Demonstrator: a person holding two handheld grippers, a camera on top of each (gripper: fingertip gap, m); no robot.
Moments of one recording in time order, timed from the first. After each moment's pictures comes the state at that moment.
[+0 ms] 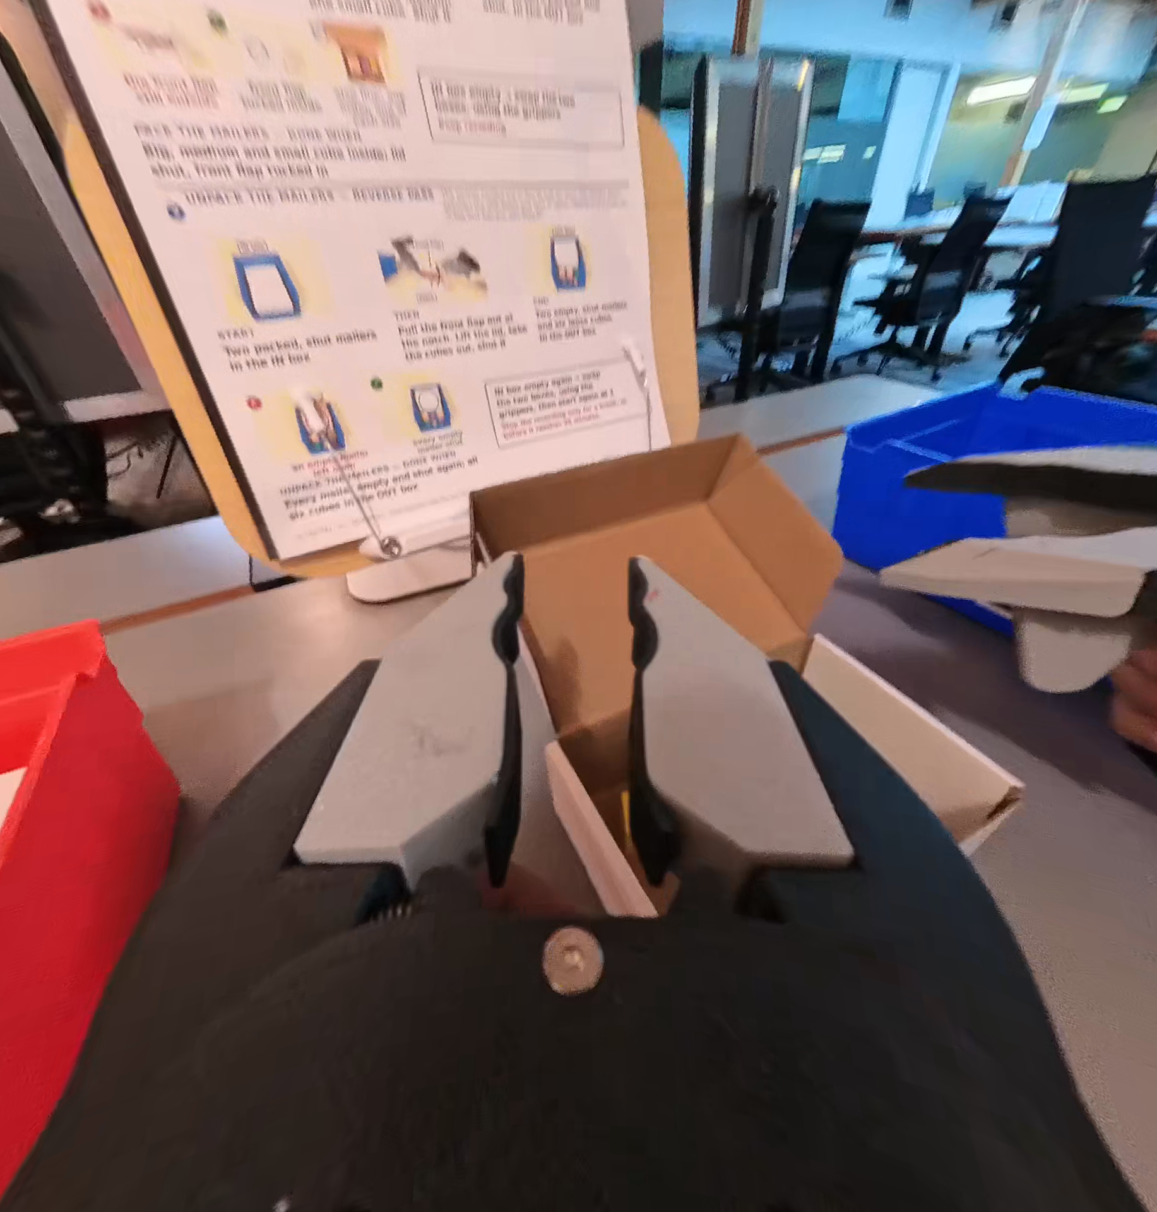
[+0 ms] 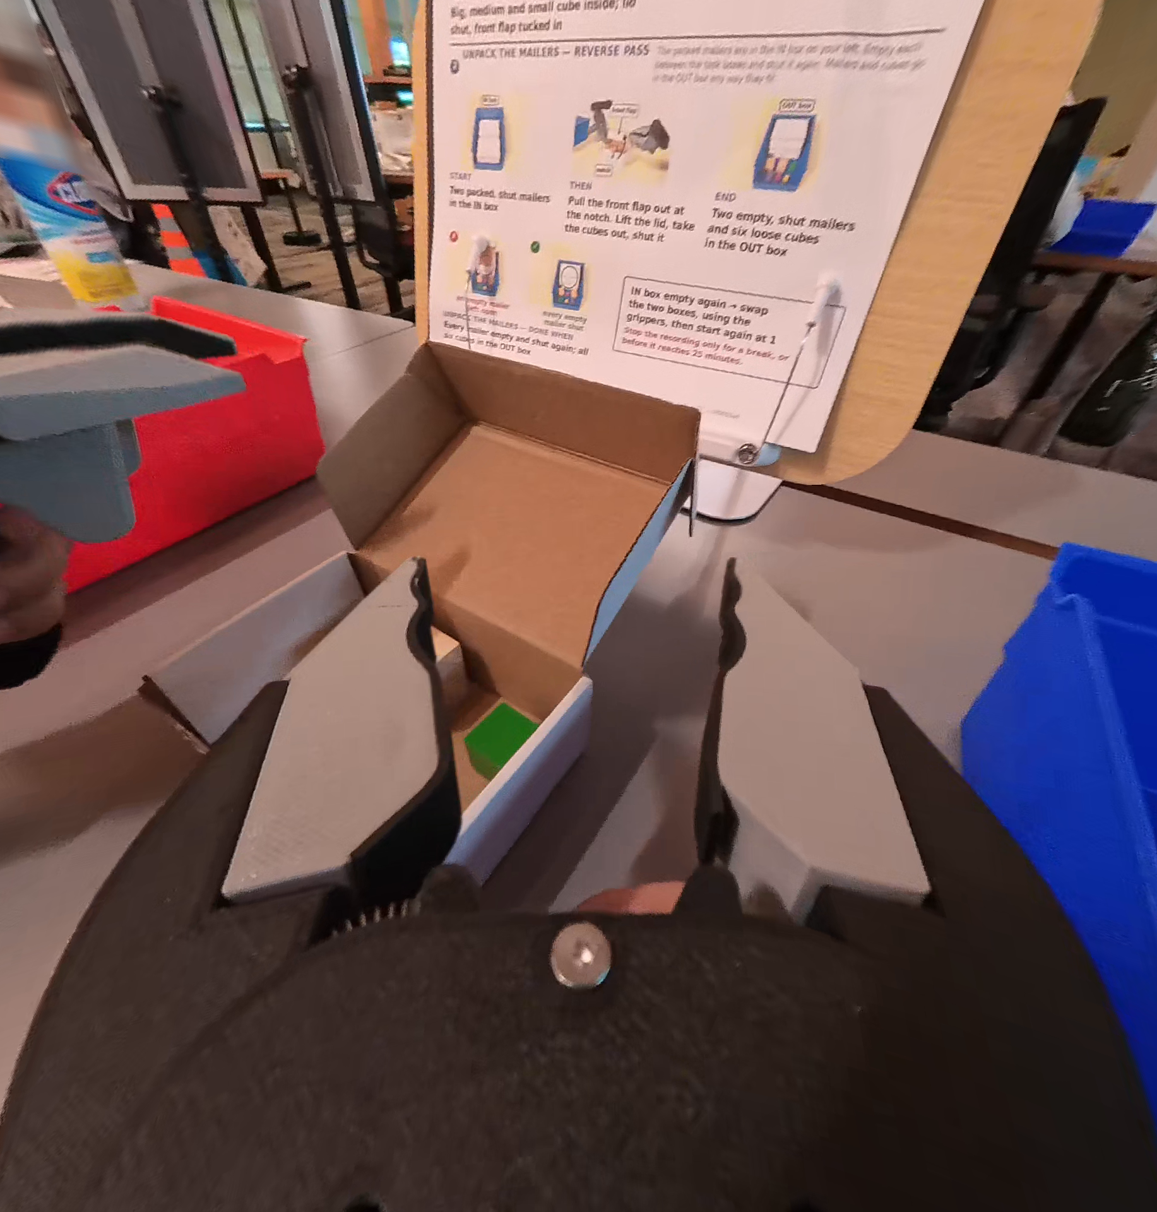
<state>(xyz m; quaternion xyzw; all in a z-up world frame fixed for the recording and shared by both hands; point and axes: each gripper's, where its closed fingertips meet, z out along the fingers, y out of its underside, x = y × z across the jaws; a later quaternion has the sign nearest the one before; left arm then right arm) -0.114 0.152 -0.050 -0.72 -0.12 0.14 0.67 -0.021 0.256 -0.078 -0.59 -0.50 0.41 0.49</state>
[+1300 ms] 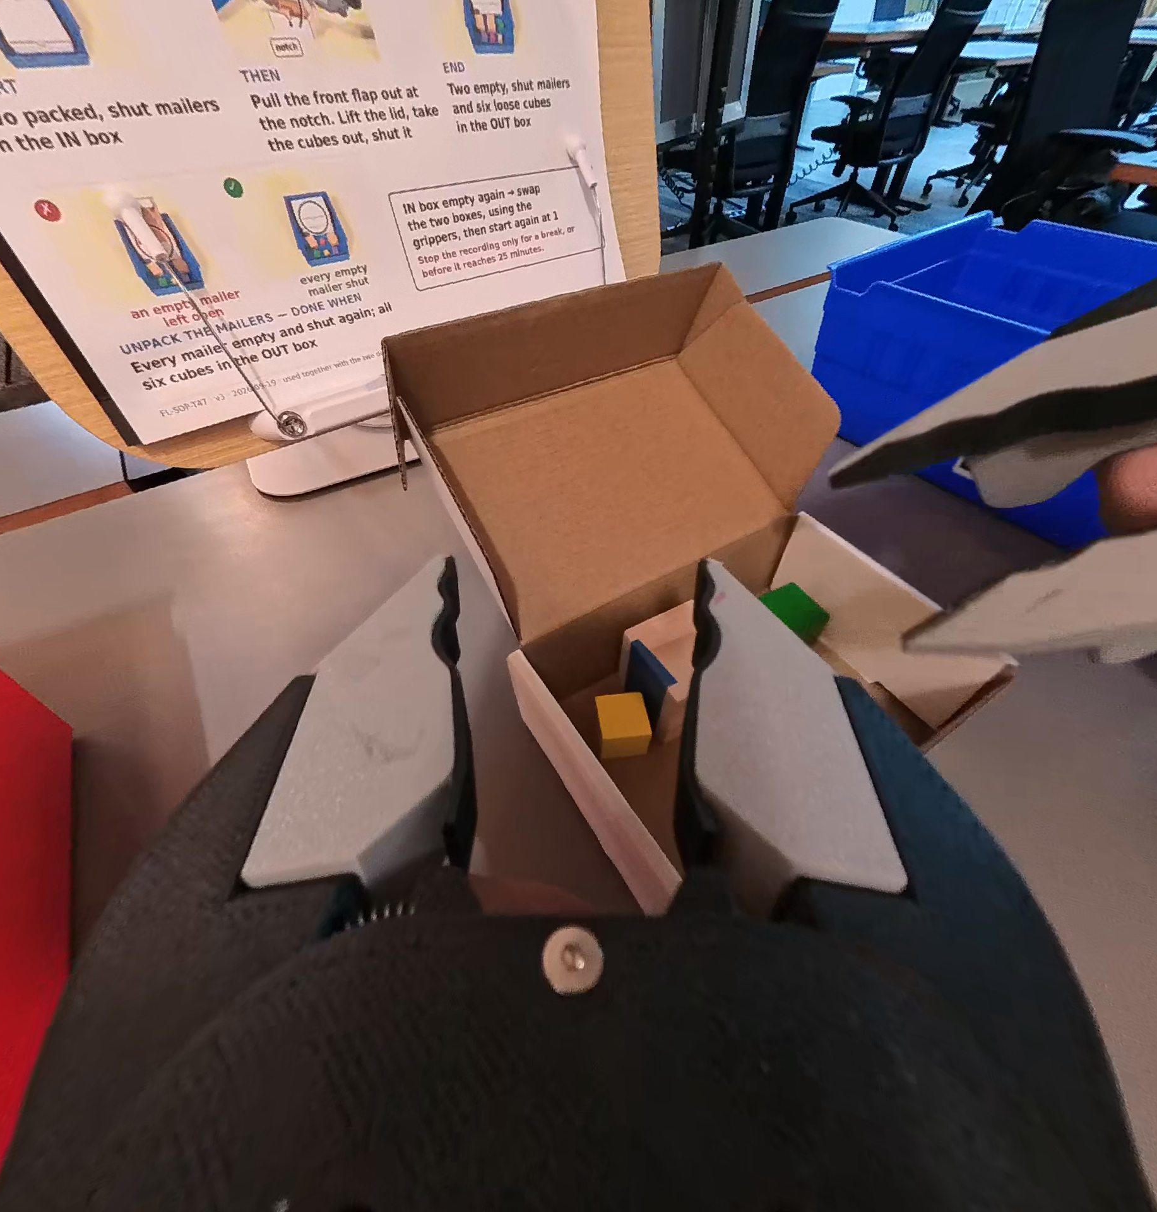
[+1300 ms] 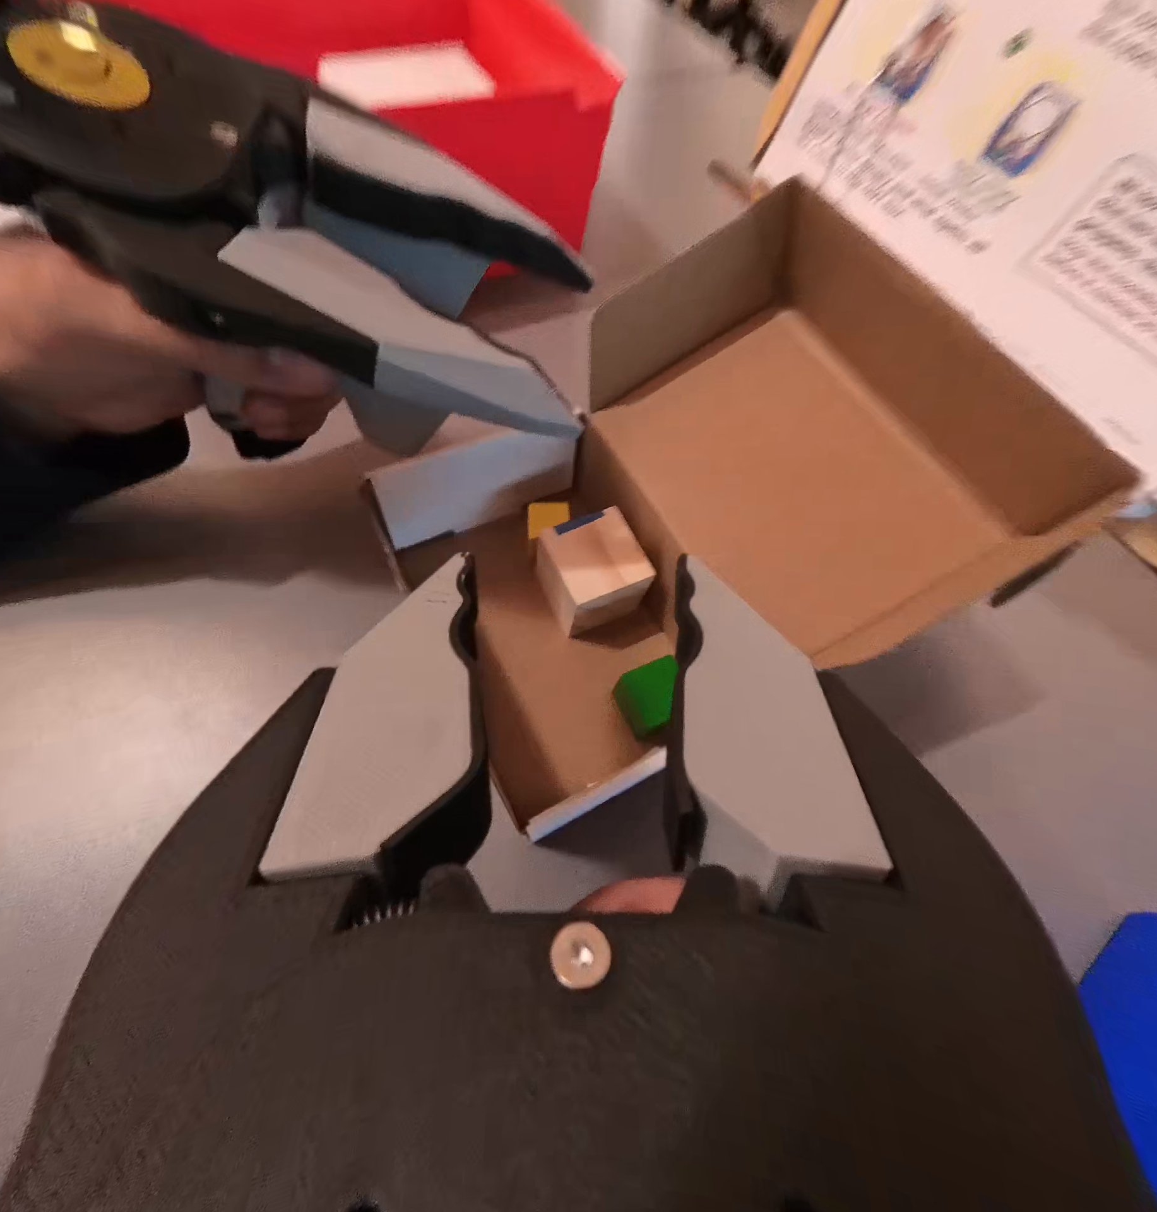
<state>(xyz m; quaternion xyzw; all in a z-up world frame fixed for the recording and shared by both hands) -0.108 0.162 -0.102 -0.79 -0.10 0.08 0.59 -0.032 0.176 -0.107 -0.49 -0.72 0.37 0.33</state>
